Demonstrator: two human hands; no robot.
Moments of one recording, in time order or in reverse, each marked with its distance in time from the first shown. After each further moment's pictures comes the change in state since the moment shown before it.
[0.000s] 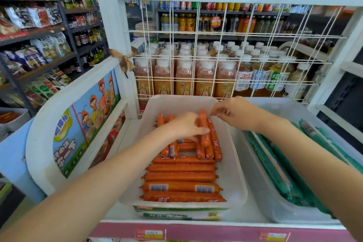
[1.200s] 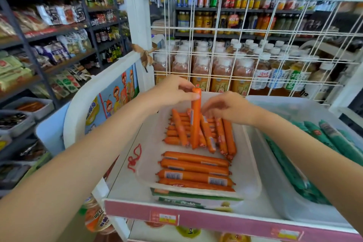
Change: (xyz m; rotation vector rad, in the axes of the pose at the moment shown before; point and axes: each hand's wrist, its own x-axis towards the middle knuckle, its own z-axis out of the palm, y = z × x) left_hand -0.049 0.002 -0.071 0.085 0.310 0.233; right_hand 0.020 -0.037 0.012 0.388 -0.024 -0.108
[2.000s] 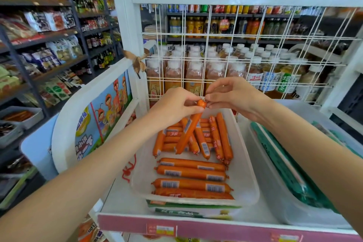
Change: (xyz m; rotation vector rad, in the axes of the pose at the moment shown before) left_hand -0.001 -0.001 0.025 0.181 0.029 0.190; right_hand -0.003 -0.017 -0.025 0.721 0.234 0.215
